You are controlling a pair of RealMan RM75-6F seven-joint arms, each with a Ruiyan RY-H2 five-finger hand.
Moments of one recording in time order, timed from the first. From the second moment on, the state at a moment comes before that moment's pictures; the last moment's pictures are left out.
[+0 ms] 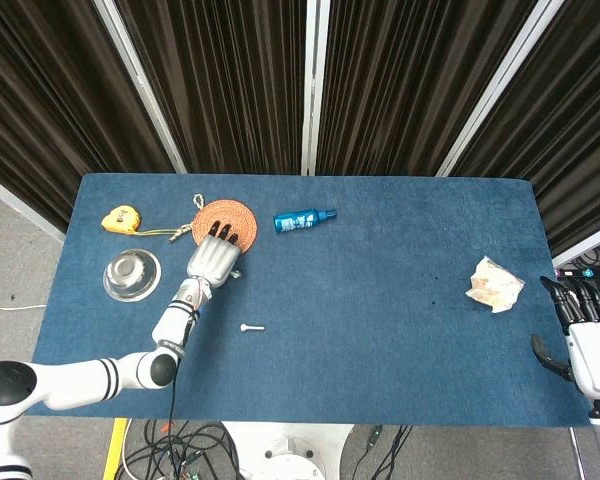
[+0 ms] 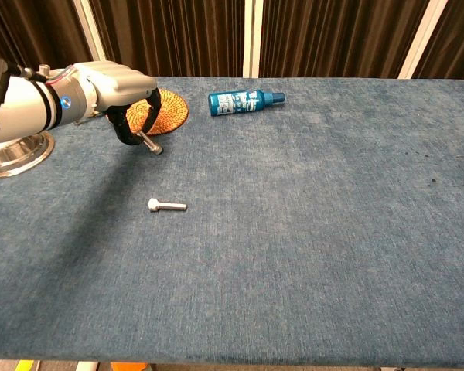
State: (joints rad) left arm -1.00 -1.63 -0.20 -1.35 0.61 0.86 0.91; right arm 0.09 -0.98 0.07 -1.70 -1.55 1.51 0.08
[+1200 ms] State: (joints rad) left arm -1.06 -1.56 -0.12 -1.50 0.55 0.97 0.88; right arm 0.08 -0.98 0.07 -1.69 -1.55 1.52 0.09
